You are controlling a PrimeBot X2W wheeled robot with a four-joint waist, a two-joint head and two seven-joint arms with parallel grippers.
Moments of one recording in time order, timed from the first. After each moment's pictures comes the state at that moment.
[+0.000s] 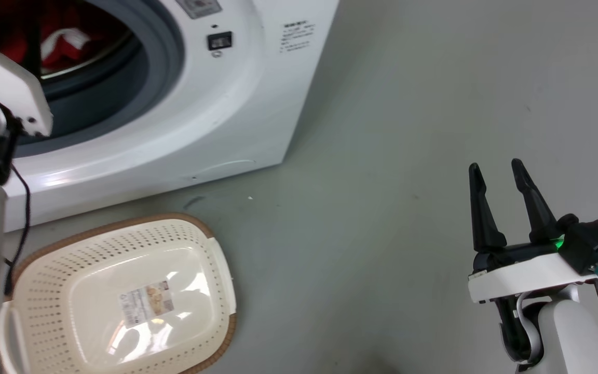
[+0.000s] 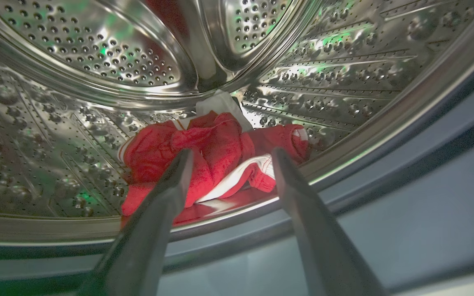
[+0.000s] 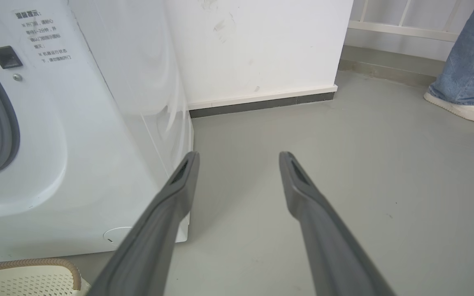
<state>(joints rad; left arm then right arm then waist) -0.97 0.47 -0.13 0.79 -0.26 -0.13 0.05 -0.23 -0.05 0.04 0.14 0.19 0.13 -0.26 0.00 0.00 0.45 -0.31</state>
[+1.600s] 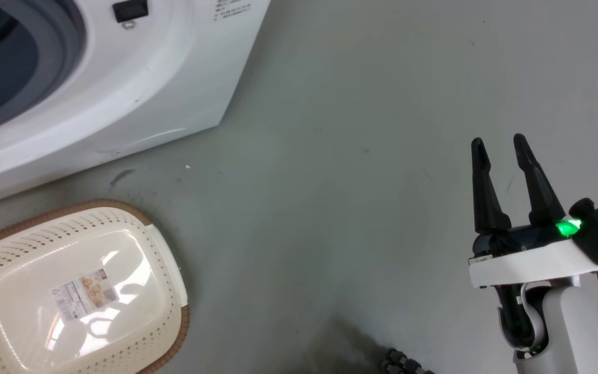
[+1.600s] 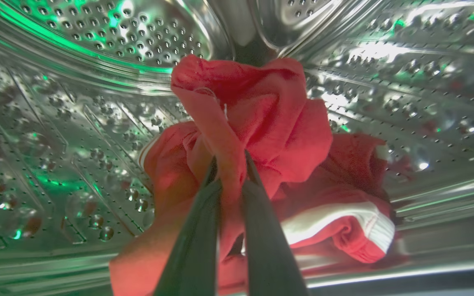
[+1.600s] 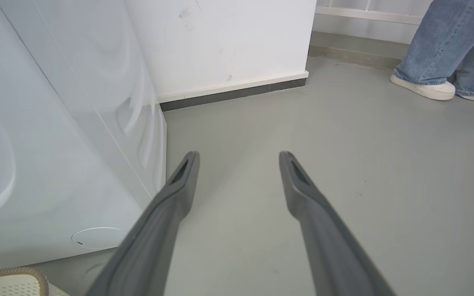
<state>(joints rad) -1.17 0.78 -0.25 0.65 -0.39 0.02 0.40 -0.26 -0.05 0.07 0.08 0.30 0.13 -0.26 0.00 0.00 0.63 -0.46</state>
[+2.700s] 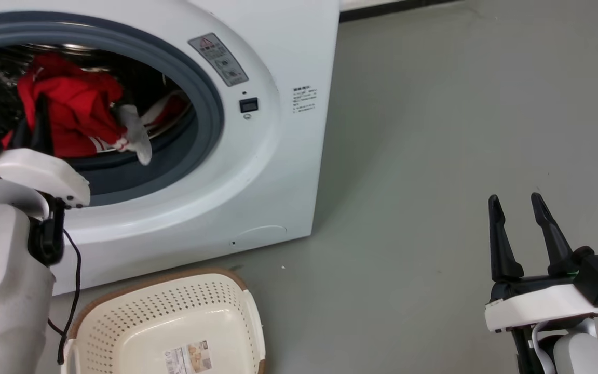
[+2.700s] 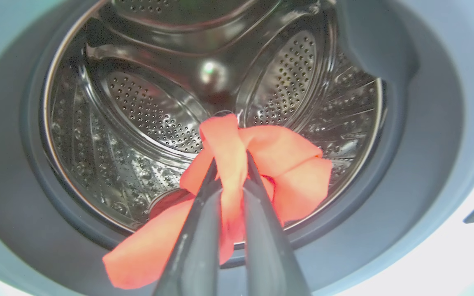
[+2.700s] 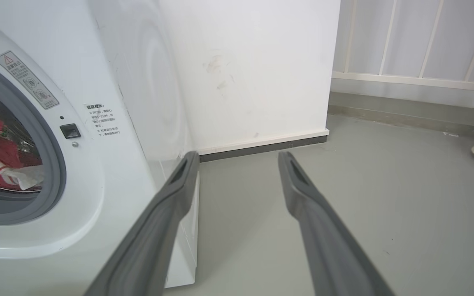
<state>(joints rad) -0.73 0.46 -0.20 0.73 -0.53 -0.01 -0.25 -0.13 -0.05 -0.01 0.10 0.17 0.13 -0.25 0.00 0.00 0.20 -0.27</state>
